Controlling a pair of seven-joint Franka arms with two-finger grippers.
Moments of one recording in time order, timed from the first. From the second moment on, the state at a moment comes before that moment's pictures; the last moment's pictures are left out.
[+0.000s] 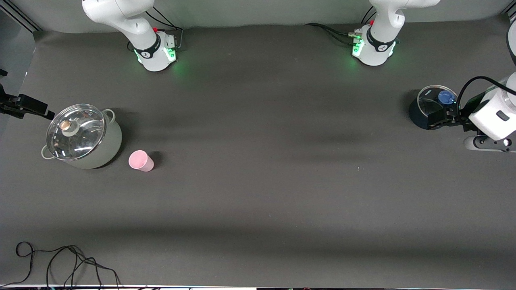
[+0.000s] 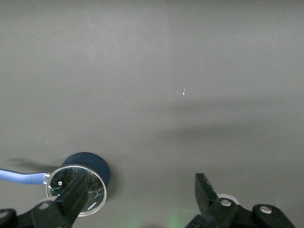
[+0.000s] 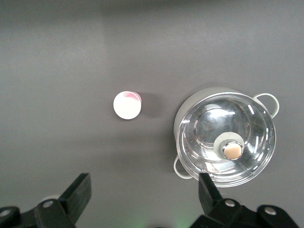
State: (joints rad) left arm -0.07 0.12 0.03 -1.52 -0.02 1.53 0.01; right arm 0.26 -0.03 -0.42 -1.64 0.04 1.55 -0.04
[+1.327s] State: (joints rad) left arm -0.07 0.12 0.03 -1.52 -0.02 1.53 0.01; right arm -0.08 -0.07 -0.02 -1.69 0.04 1.59 -0.04
